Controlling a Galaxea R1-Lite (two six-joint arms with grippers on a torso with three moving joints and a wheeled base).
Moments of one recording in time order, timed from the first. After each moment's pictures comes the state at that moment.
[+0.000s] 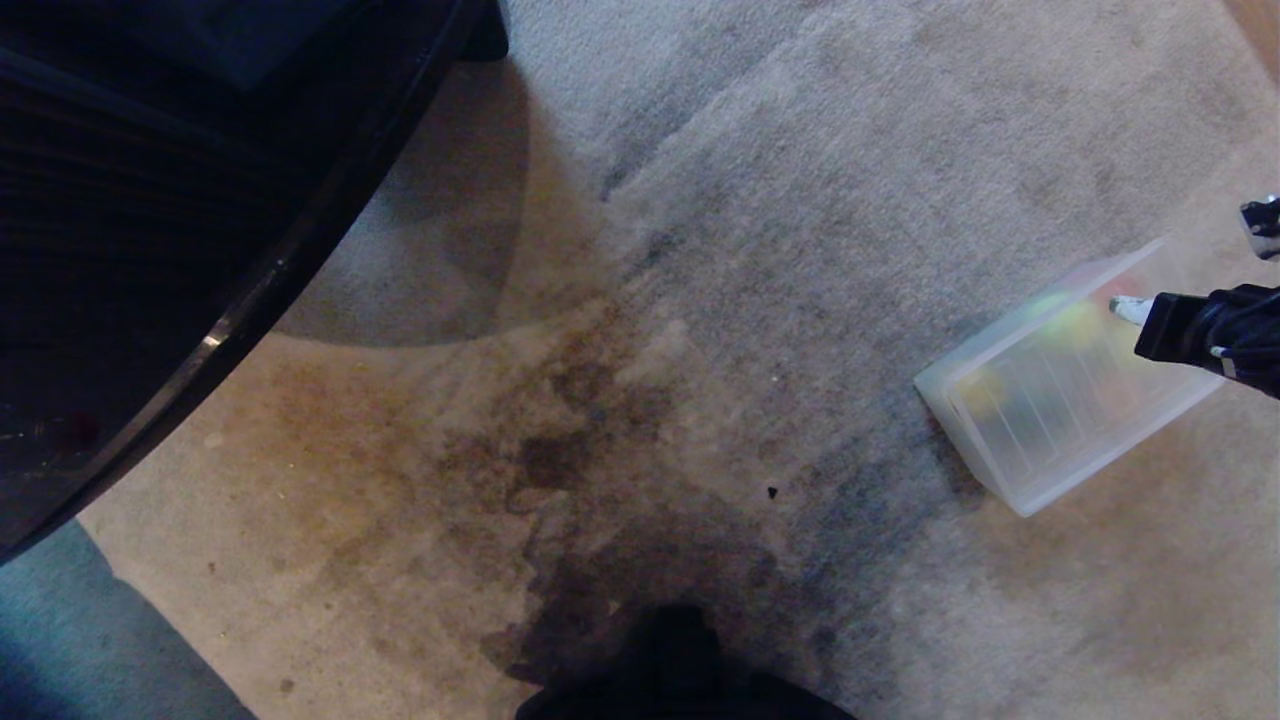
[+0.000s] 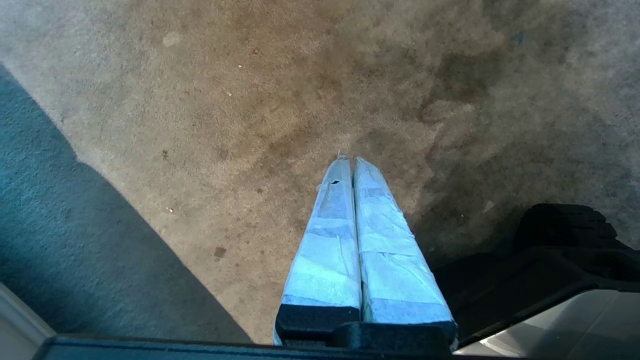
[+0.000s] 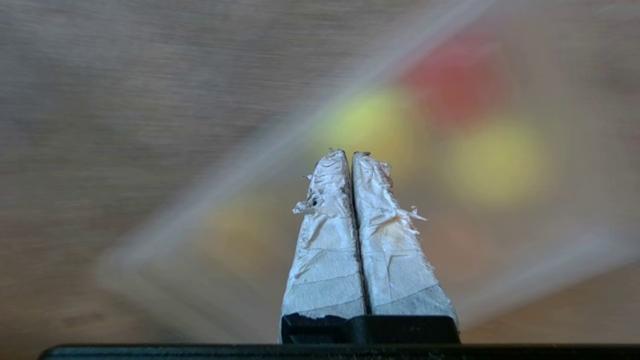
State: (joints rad) left arm 0.00 0.00 0.00 0.01 0.01 -0.01; right arm -0.27 1.61 -0.85 -0.64 0.26 0.05
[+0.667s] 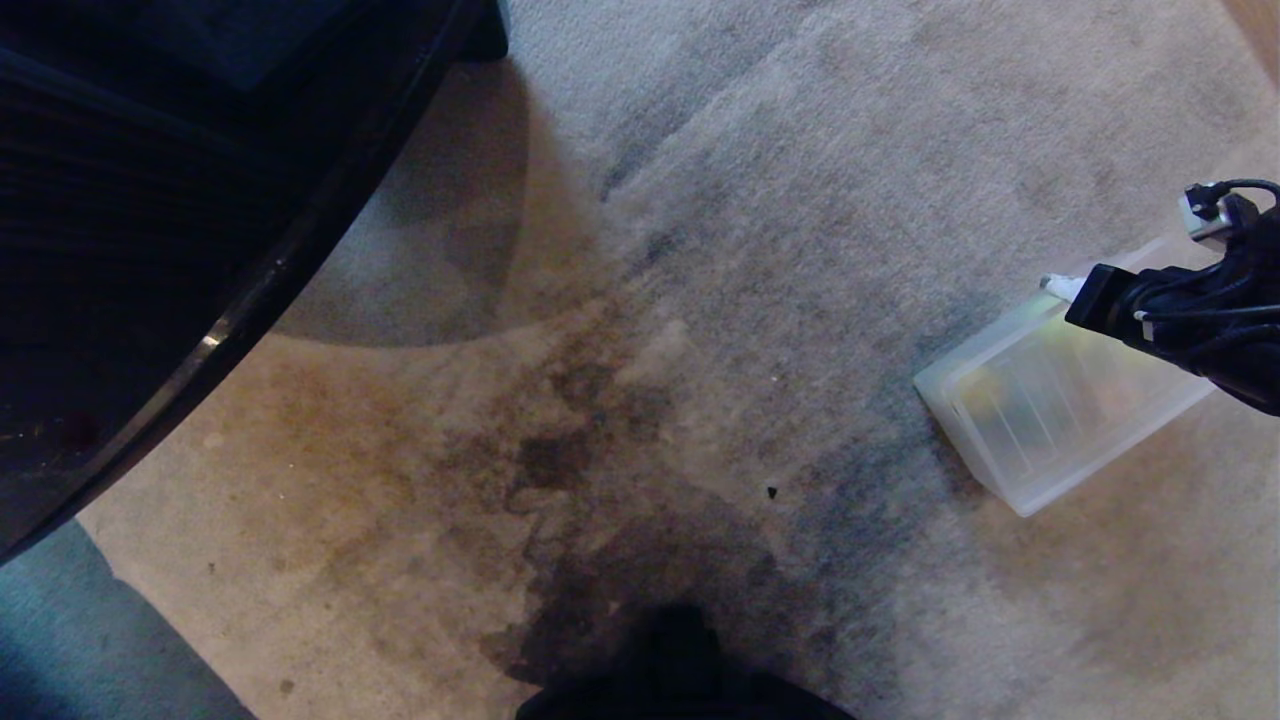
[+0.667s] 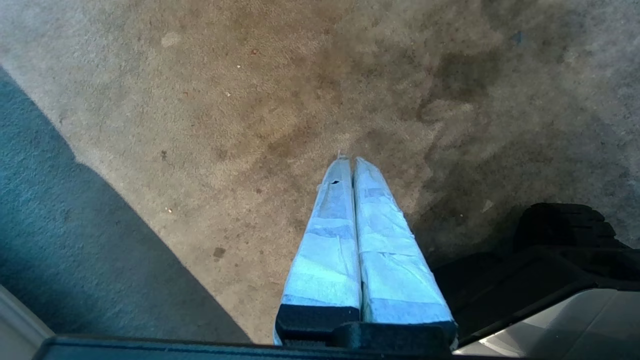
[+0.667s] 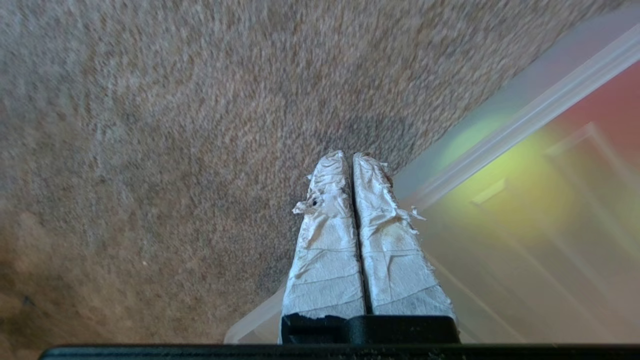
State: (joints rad) left arm 0.00 0.00 0.00 0.01 0.01 -0.01; right arm -0.16 1.72 -0.93 -0.74 0.27 0.26
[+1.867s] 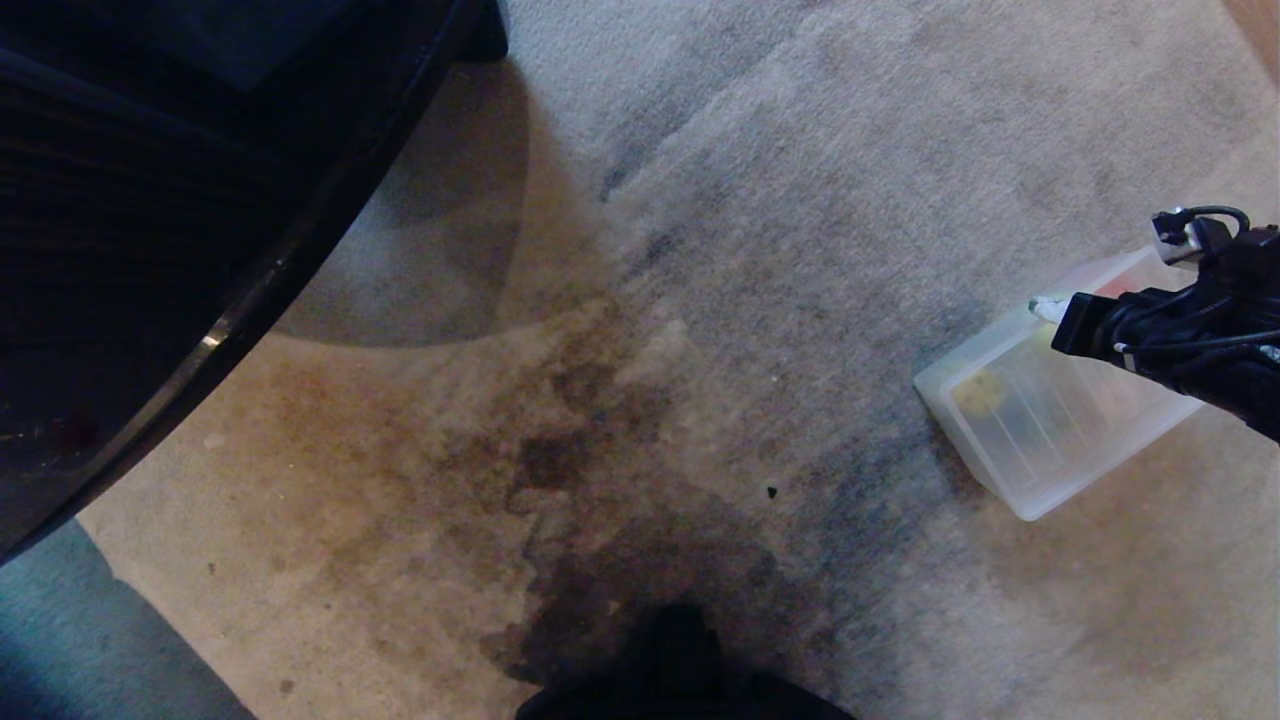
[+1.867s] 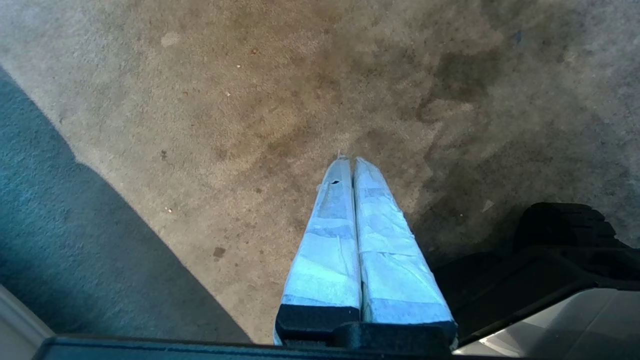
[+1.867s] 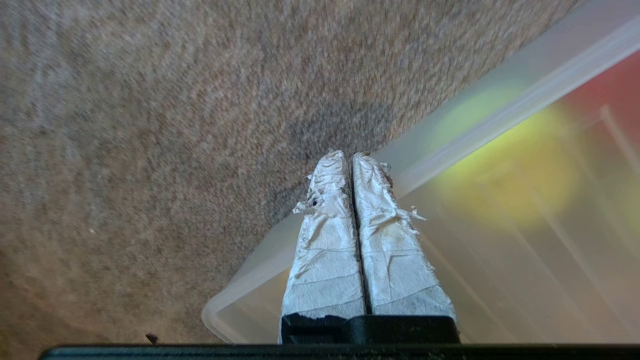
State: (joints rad) left arm 0.00 0.00 0.00 0.01 0.01 -0.01; right arm -0.16 1.75 -0.90 -0.76 0.27 0.13
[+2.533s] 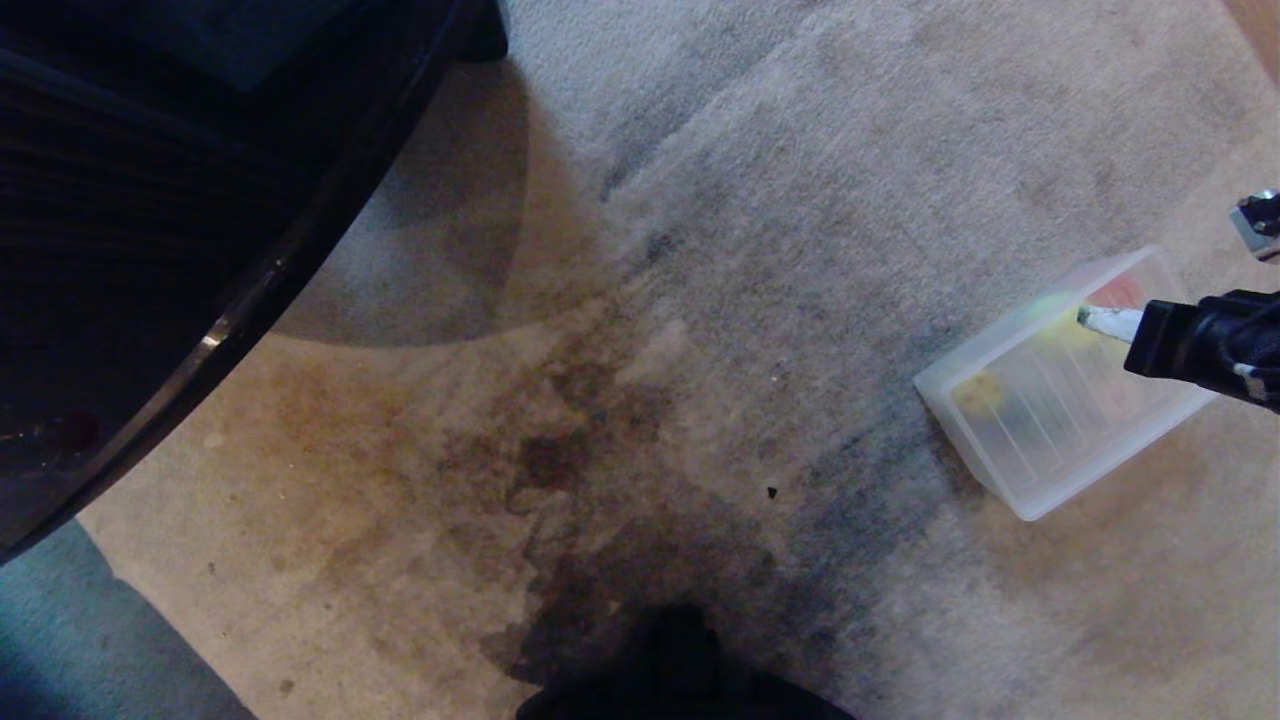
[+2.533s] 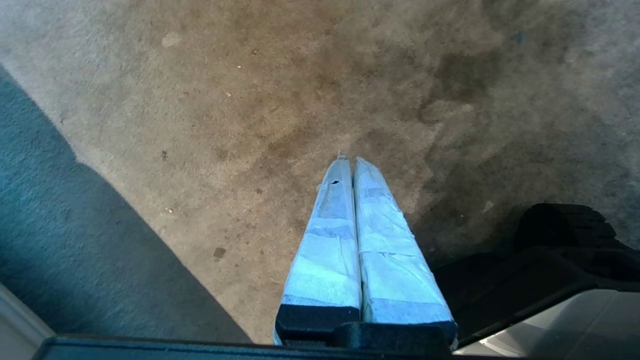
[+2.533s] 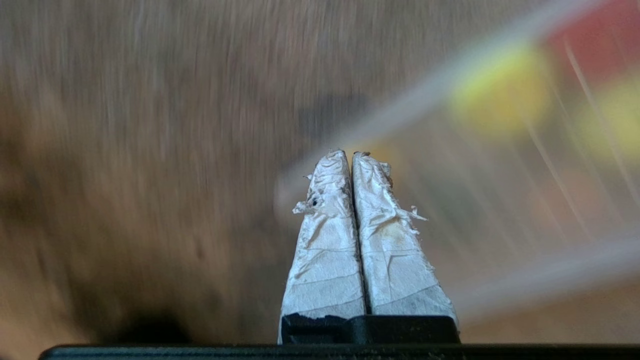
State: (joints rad) left arm 0.00 0.00 0.00 0.01 0.01 -0.01; right arm -0.16 1.44 -0.79 -0.48 0.31 0.06
